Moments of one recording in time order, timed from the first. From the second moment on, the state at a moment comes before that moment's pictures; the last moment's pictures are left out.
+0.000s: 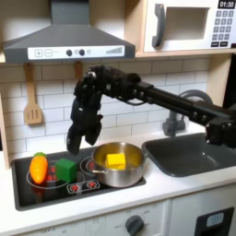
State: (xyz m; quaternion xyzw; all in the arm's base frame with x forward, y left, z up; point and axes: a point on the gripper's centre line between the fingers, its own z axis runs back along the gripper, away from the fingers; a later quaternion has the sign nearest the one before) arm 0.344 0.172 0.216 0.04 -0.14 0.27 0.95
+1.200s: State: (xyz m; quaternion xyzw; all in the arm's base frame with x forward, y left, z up) arm 0.374 0.239 0.195 0.04 -0.08 0.24 0.97
